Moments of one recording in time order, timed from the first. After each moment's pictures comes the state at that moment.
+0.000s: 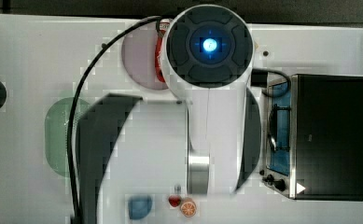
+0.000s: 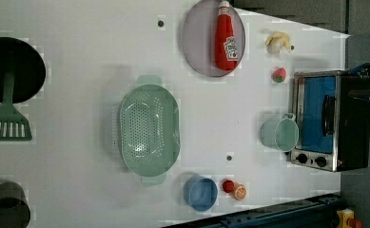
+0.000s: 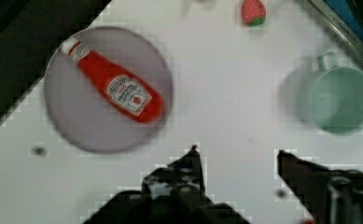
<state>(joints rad) -0.01 -0.03 0.00 -1.80 -0.03 0.21 0.06</state>
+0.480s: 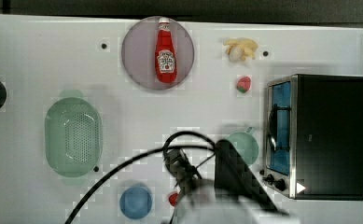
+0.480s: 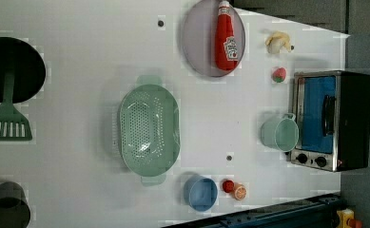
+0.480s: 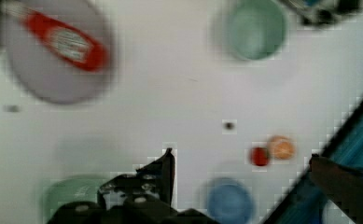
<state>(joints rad) -0.02 -0.54 -0.02 -2.06 0.03 0.04 0.12</state>
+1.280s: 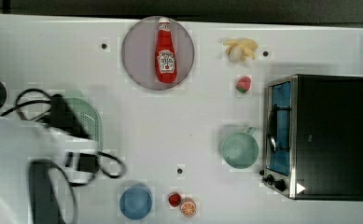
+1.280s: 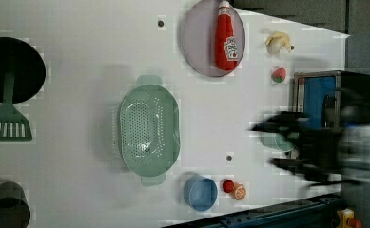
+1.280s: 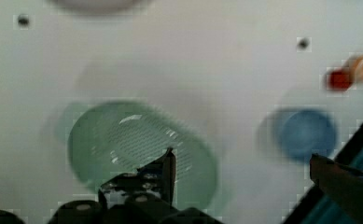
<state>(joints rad) 0.05 -0.15 0.42 -2.05 0.10 0.30 0.62</state>
